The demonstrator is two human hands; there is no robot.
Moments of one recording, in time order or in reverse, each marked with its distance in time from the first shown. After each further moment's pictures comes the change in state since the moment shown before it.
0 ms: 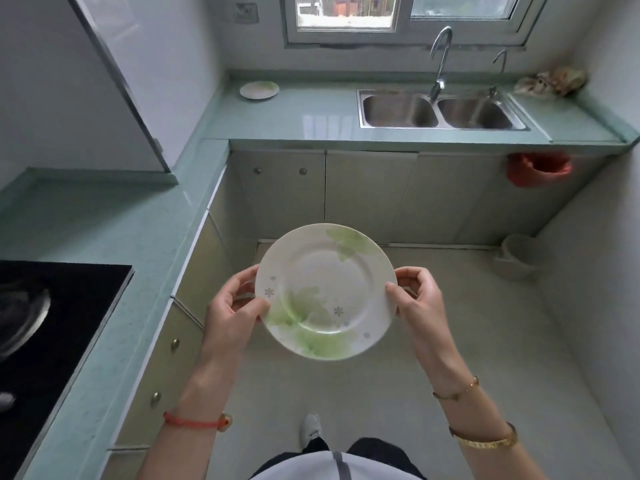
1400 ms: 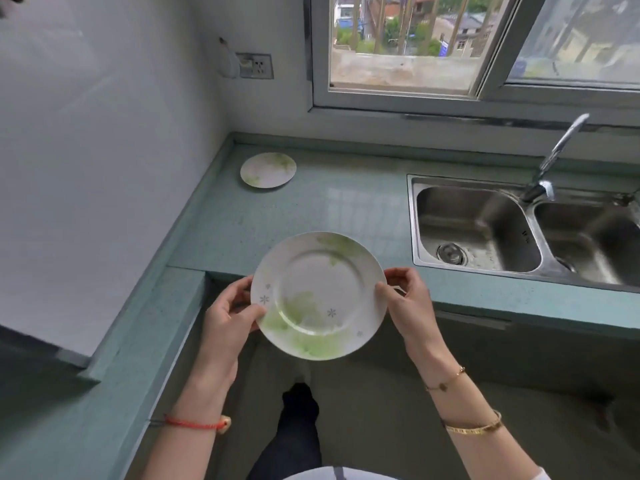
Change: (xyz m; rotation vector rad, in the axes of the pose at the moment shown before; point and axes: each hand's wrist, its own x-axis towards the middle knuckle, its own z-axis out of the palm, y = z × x) left_hand 0.643 0.156 0.137 -0.061 0.142 -0.059; right_hand 0.660 -0.094 0.248 -0.108 -0.152 0.038
